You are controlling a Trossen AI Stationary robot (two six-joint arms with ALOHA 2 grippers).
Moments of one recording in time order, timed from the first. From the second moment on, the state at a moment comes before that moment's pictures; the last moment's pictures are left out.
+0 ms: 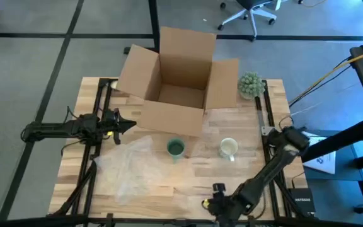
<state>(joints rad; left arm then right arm) 0.02 0.05 0.05 -0.06 -0.22 -0.33 0.86 1.98 1.28 -0.42 0.14 0.76</state>
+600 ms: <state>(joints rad) 0.02 0.05 0.05 -0.06 -0.22 -0.31 0.76 1.98 1.28 -0.52 0.05 0.92</state>
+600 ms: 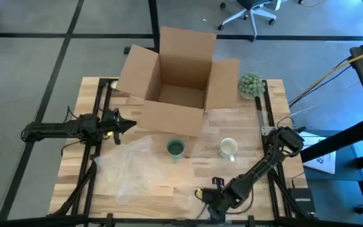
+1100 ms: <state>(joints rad) 0.02 0.05 0.05 -0.06 -0.22 -0.36 0.79 1.98 1.28 -0.60 -0.01 0.79</state>
